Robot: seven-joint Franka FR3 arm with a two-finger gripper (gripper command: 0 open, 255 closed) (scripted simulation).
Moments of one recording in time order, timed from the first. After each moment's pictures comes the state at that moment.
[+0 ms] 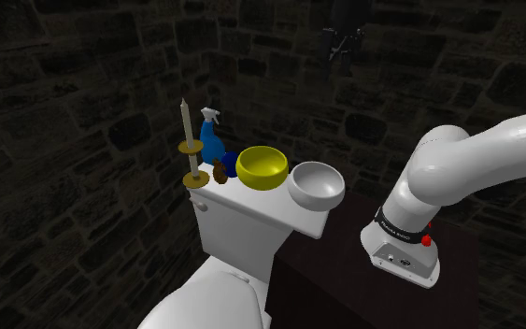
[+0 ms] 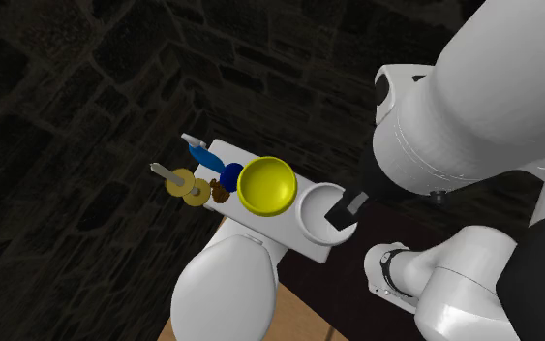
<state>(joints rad) -0.01 -0.82 0.01 -2.32 0.08 1.48 0.15</state>
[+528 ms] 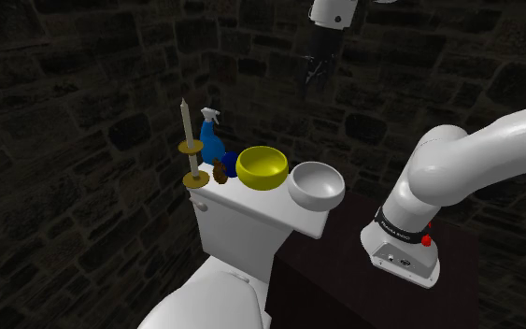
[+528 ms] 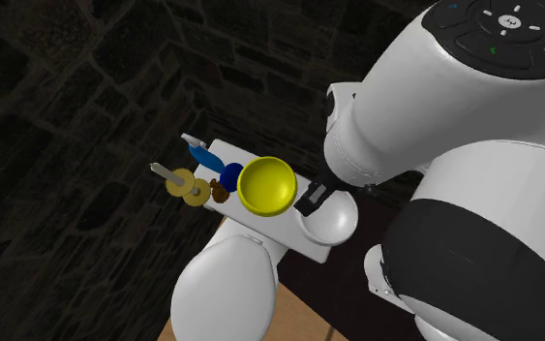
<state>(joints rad) 0.01 -0.76 0.02 -2.45 0.08 1.74 0.09</state>
